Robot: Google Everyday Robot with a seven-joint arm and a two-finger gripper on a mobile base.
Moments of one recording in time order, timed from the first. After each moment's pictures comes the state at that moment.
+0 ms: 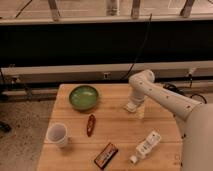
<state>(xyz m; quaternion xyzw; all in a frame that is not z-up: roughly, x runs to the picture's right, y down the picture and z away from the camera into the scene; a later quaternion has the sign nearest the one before) 0.191 0.112 0.899 -0.32 -0.06 -0.19 0.93</state>
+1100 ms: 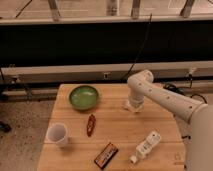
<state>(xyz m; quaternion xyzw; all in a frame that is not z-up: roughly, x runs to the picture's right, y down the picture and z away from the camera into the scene) 0.176 0.116 0.879 -0.32 -0.06 -0.19 0.92</state>
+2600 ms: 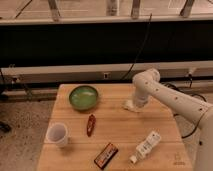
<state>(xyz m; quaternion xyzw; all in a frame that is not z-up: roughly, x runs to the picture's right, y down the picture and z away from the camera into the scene) 0.199 0.110 0.859 -0.32 -0.08 -0.20 0.92</state>
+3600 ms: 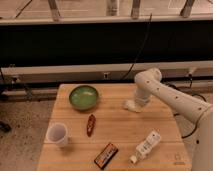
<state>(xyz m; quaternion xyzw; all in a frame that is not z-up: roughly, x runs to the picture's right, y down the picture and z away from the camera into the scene) 0.207 0.111 0.864 -0.32 -0.09 -0.23 0.91</state>
